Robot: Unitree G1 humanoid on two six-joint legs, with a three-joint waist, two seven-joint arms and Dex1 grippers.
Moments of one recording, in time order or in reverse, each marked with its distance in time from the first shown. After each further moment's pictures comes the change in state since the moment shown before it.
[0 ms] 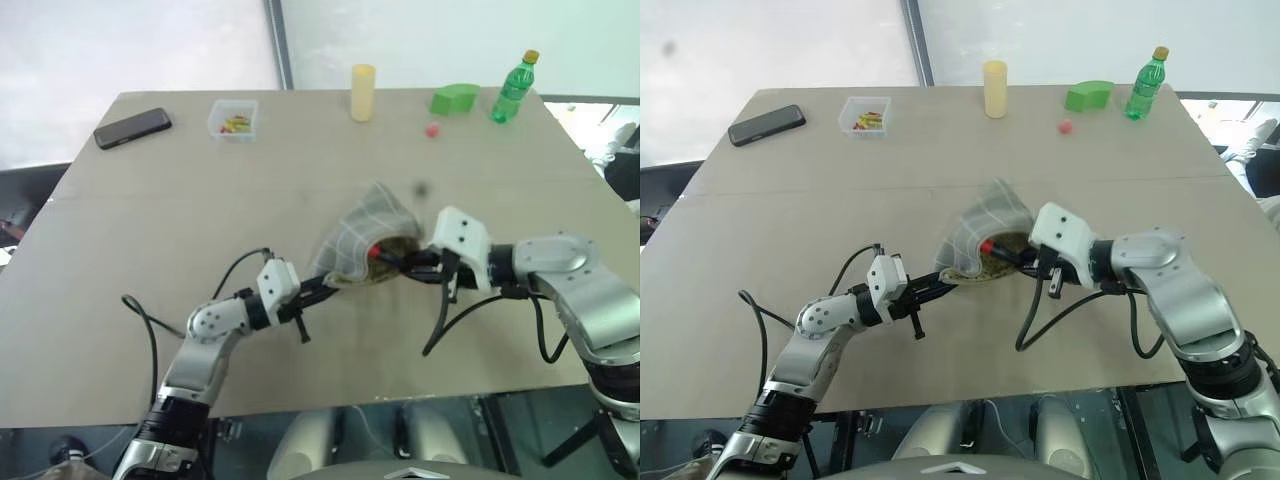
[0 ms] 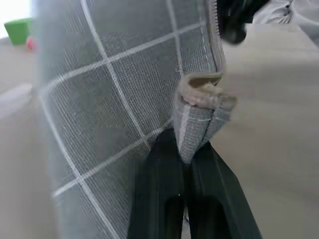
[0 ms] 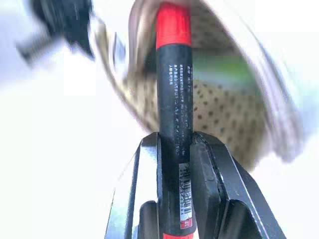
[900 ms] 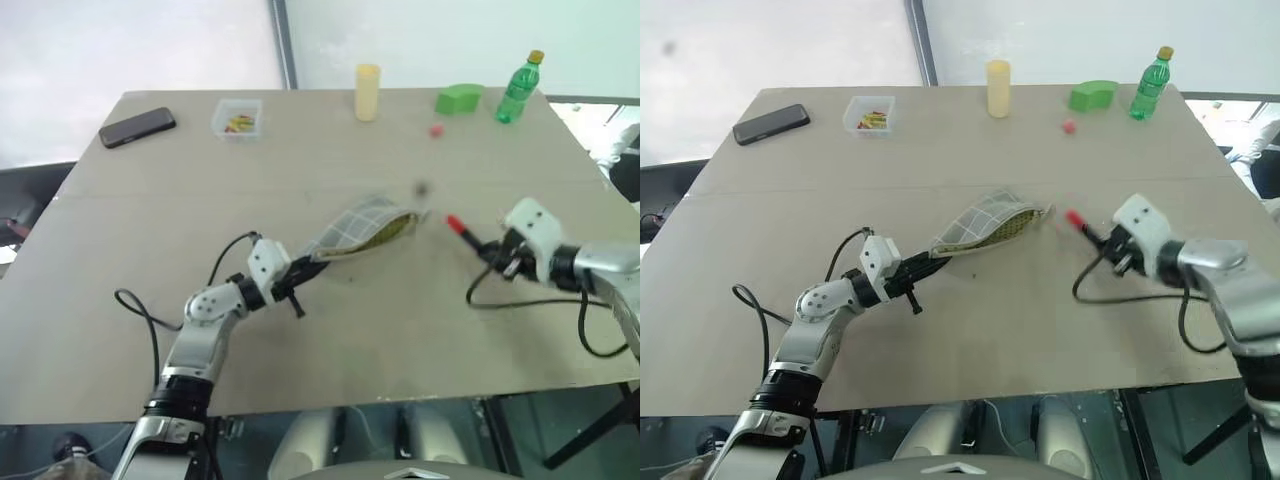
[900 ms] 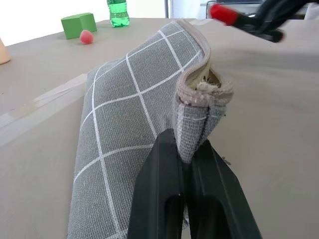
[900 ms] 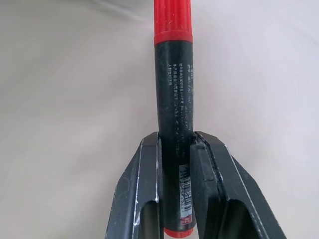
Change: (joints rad) left arm -0.091 -0.022 0.060 0.133 0.013 -0.015 0.053; right arm 0.035 -0.272 -0.057 0.461 -0.091 -0.155 -0.296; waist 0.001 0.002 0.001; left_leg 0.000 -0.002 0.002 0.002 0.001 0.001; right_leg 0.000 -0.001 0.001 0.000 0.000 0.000
